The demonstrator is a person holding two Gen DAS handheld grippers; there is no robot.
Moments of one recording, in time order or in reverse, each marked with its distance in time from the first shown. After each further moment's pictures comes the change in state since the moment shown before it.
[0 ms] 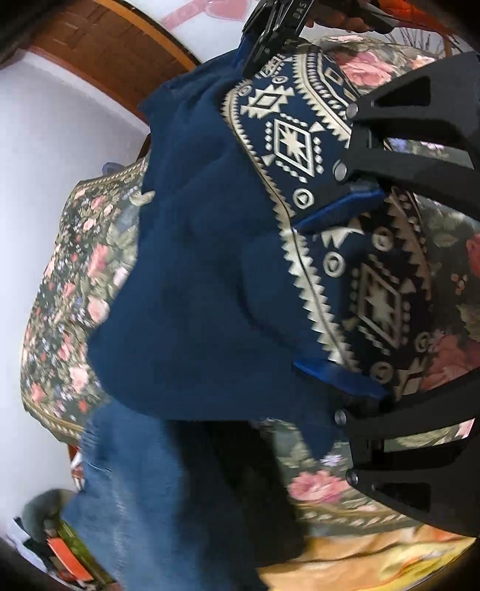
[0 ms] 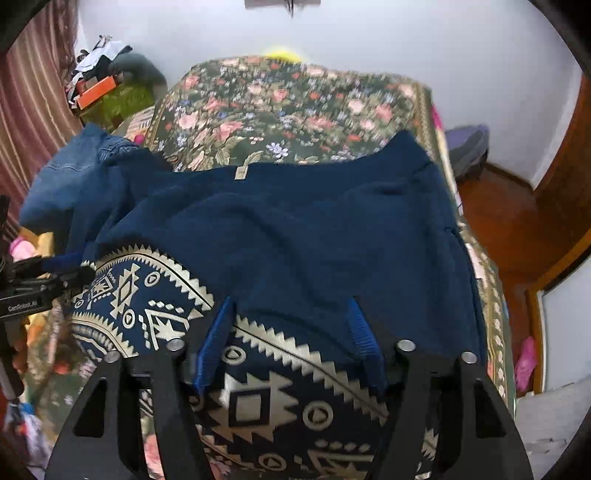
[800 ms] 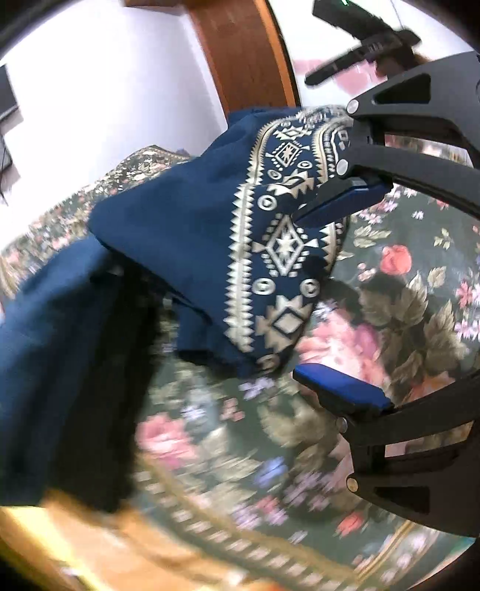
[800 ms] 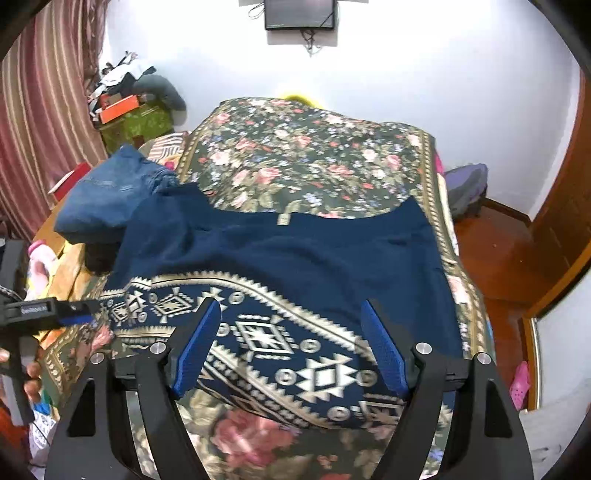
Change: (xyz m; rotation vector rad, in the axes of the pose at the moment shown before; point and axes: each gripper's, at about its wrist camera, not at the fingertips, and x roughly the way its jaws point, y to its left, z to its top) left arm -0.034 0.080 -0.071 -0.575 0.060 -0.251; right arm -0.050 0.053 0.014 -0.064 -0.084 0.033
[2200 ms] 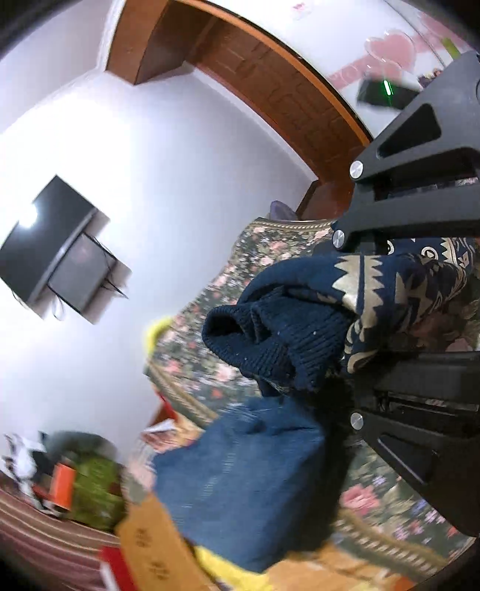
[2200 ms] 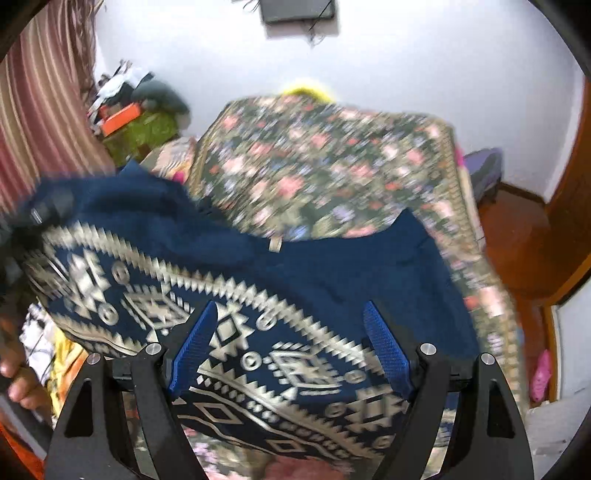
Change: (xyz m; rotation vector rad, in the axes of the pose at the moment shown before) left arm -0.089 -0.165 0.027 0.319 -0.574 -0.086; right arm 0.033 0.026 0.036 0.074 0.077 0.102
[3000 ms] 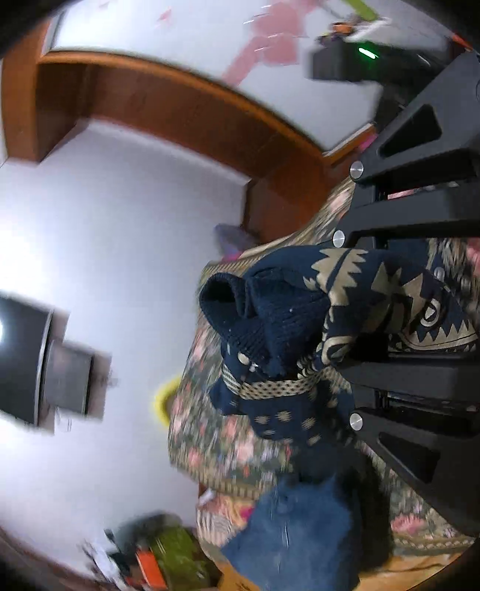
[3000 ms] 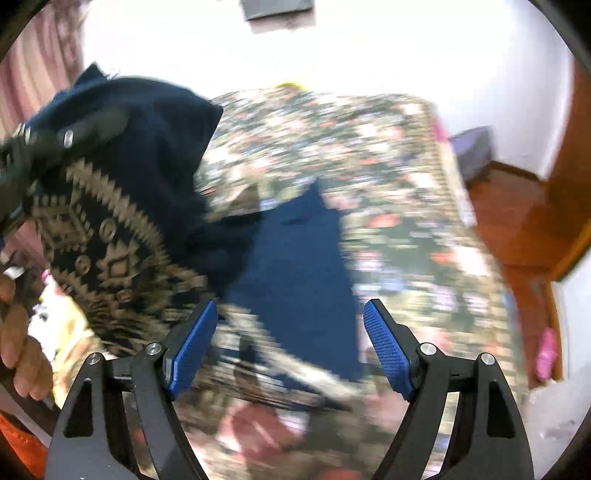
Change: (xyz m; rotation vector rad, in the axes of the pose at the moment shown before) left arm 0.053 -0.142 -0.069 0.418 0.133 -0.080; right arm -0.053 -0.083 -0.038 0.101 -0.058 -0.096
